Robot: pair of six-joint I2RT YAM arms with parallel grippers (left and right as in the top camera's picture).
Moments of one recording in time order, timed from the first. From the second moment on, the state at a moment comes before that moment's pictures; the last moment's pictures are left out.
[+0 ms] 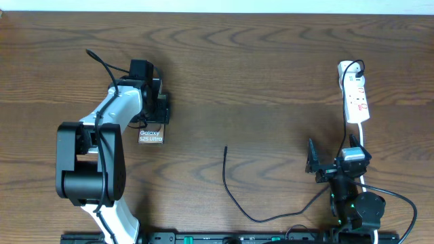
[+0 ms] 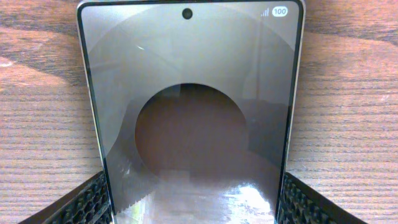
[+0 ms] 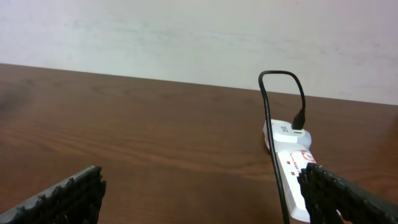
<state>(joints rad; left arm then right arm) -0.06 1.92 1.19 -0.66 0.02 -0.01 -0.07 0.01 0.01 -0.06 -0.19 -0.06</state>
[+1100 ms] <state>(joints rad) -0.06 1.92 1.19 -0.66 0.02 -0.01 -0.07 0.01 0.01 -0.06 -0.19 -0.06</state>
